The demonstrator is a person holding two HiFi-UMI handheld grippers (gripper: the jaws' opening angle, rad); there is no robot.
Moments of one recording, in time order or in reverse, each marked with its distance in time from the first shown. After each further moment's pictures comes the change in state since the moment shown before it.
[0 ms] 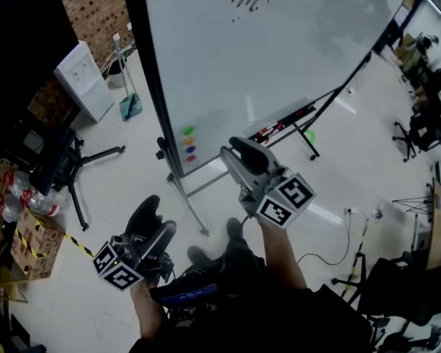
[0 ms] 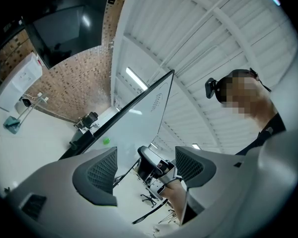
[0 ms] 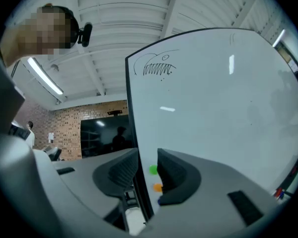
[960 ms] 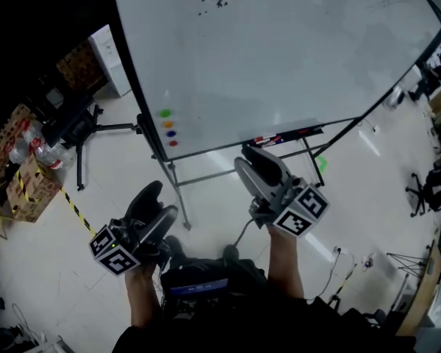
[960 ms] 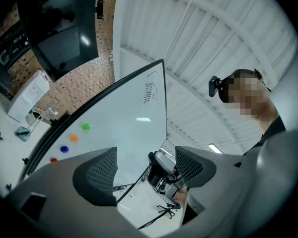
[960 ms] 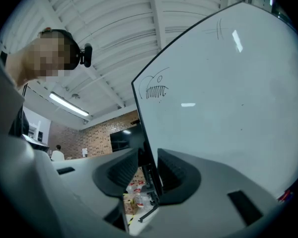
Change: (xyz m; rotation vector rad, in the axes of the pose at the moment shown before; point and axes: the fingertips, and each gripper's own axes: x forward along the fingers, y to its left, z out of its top) left arm 0.076 -0.066 -0.080 0.097 -0.145 0.177; right arm -0.110 -0.044 0.037 0.155 0.007 0.356
